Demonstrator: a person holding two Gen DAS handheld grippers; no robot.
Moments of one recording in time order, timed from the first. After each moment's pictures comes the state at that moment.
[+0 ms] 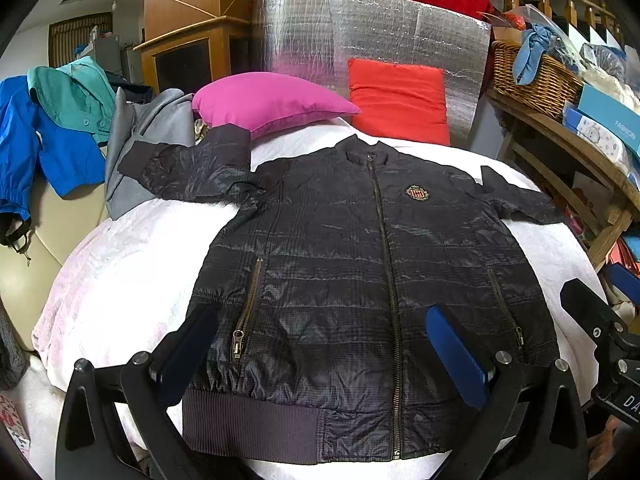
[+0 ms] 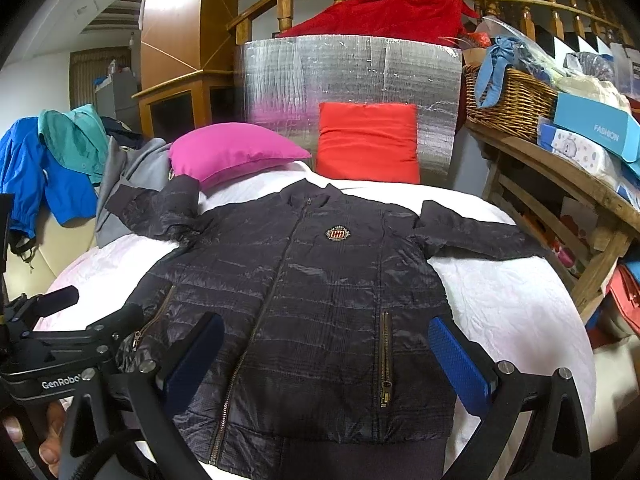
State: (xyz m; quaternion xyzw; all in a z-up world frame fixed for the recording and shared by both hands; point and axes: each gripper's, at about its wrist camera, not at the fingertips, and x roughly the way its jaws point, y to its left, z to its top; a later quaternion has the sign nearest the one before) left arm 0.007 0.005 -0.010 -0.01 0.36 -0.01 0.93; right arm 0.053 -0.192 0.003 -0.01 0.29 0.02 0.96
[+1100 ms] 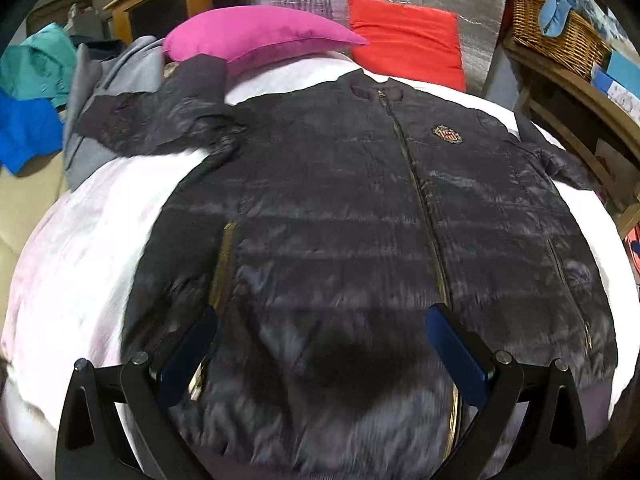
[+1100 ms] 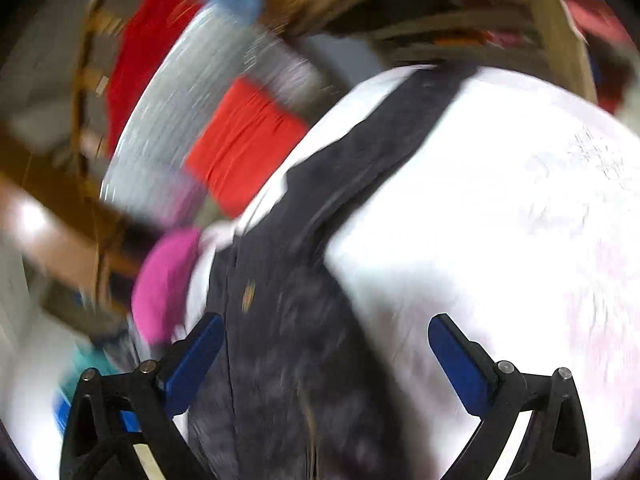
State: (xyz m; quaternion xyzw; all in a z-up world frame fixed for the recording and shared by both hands) left arm 0.100 0.002 -0.100 0.00 0.44 -0.02 0.90; right arm 0.177 -0.502 -0.097 0.48 0.31 -0.04 0.82
